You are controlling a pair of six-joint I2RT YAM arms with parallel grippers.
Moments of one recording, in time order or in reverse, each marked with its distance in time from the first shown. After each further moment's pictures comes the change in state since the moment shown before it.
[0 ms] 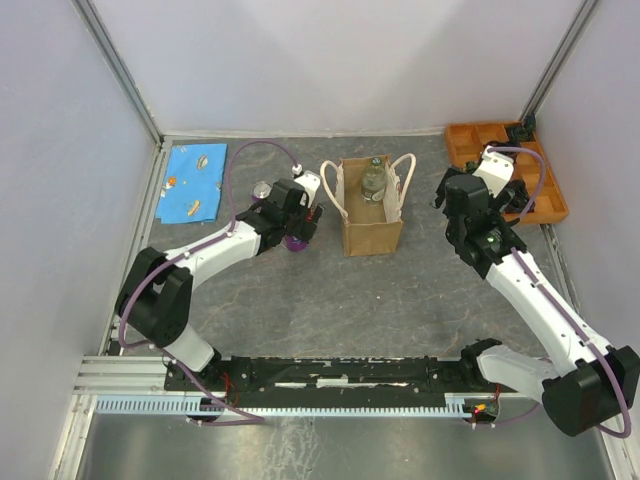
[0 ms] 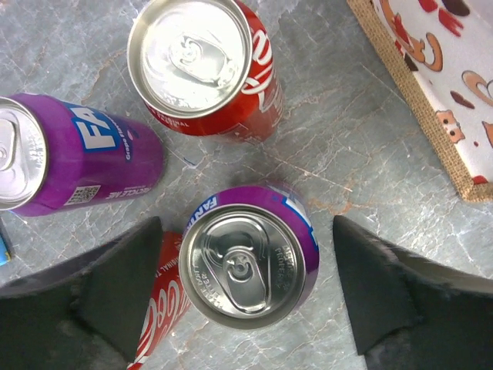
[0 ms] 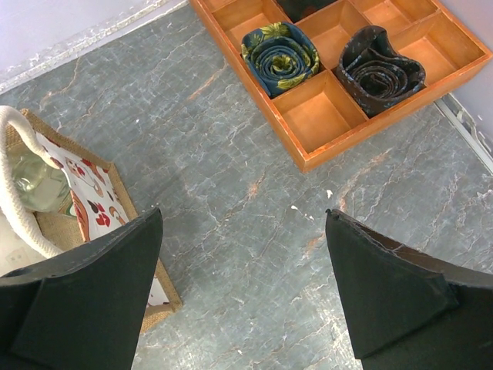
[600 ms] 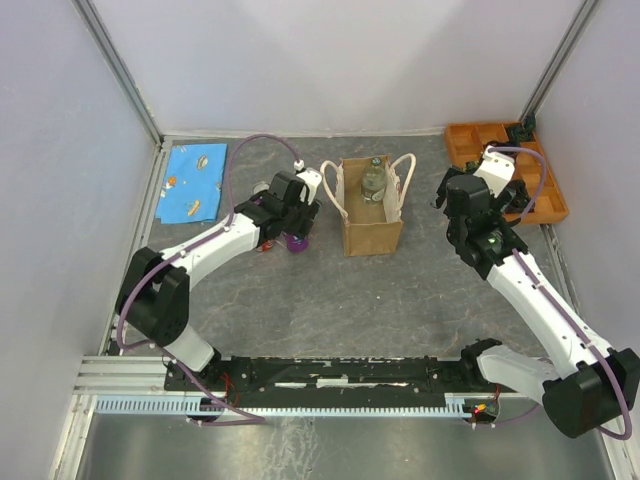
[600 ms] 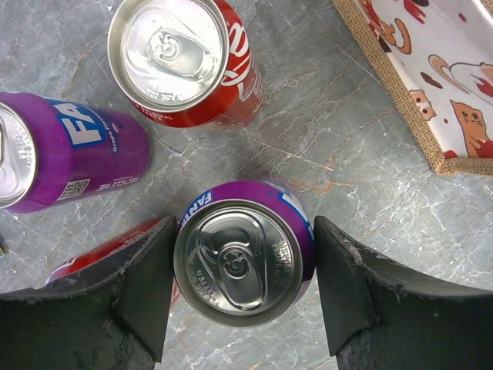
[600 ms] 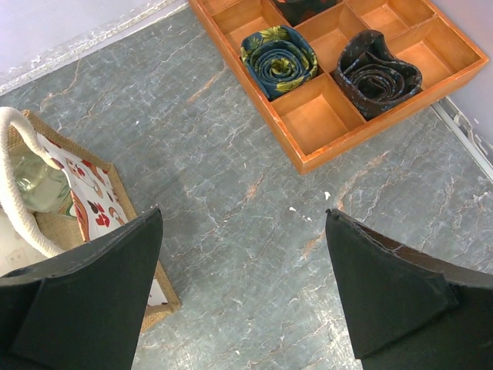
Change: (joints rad) left arm 0.008 0.000 0.099 -0.154 0.068 0.000; right arm 0.000 -0.007 0.000 0.000 0.001 -0.011
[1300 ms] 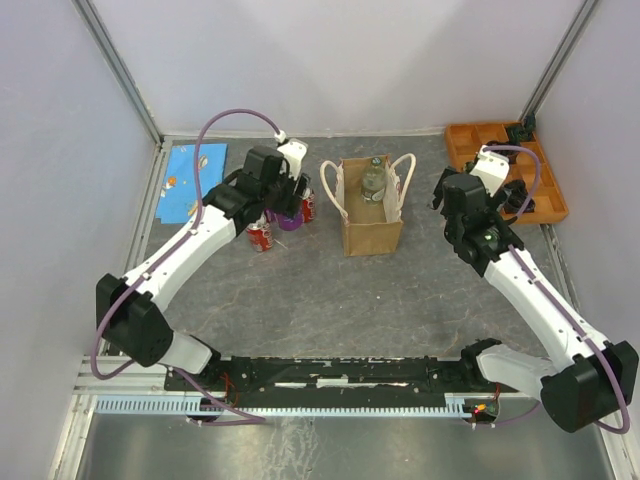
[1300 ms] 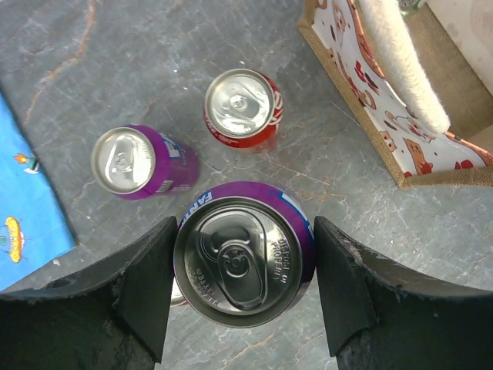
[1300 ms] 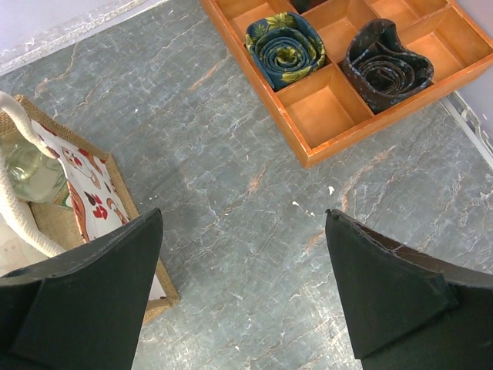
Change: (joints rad) left arm 0.053 -0.141 0.193 -0.198 0.041 0.014; right arm 0.000 0.032 0.002 -0.004 -0.023 0.000
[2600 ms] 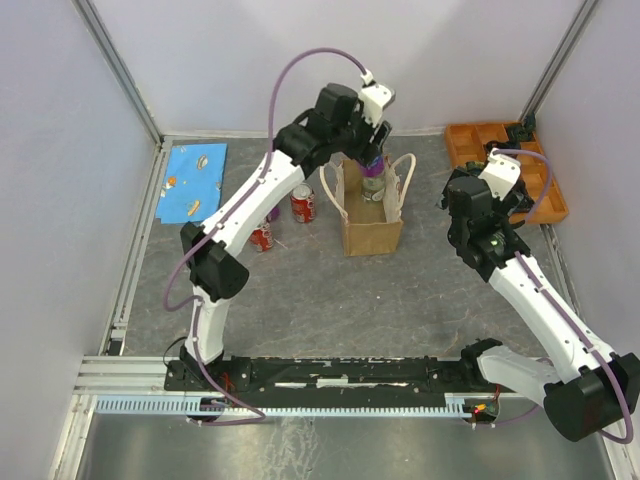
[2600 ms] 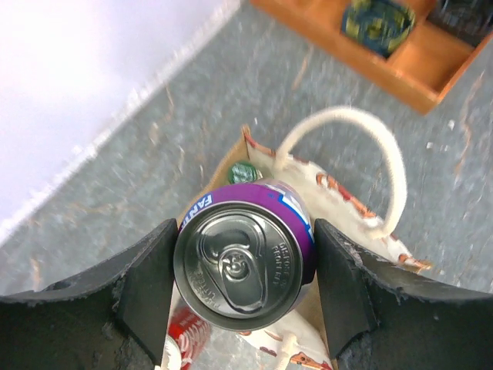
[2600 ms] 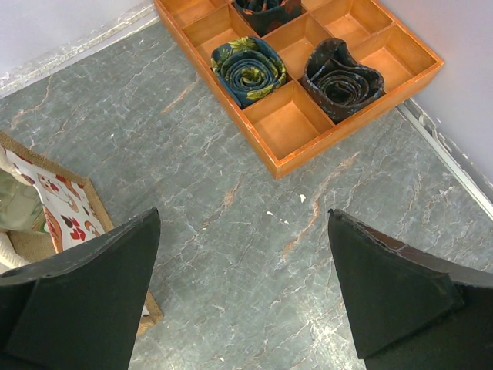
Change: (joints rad) left arm -0.168 0.643 0.925 -0.135 0.181 0.093; right arm 0.000 -0.051 -0.005 -0.023 0.101 0.000
